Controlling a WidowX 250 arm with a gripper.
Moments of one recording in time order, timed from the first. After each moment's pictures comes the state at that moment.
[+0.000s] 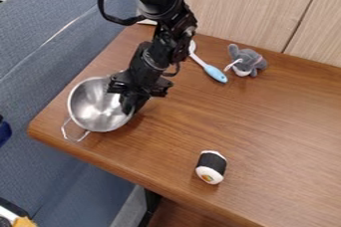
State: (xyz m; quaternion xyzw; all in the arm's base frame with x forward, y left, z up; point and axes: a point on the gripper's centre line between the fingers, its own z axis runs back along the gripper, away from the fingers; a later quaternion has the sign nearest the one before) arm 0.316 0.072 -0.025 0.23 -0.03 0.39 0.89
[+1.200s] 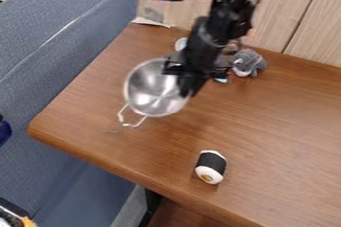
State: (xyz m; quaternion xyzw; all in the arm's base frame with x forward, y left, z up) arm 0.351 -0.030 0.031 0.15 -0.07 0.31 0.93
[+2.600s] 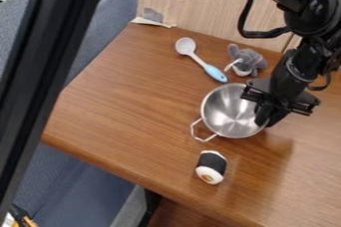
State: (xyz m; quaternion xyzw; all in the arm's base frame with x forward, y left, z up) arm 0.373 -0.125 -0.010 0.13 -0.06 0.18 0.97
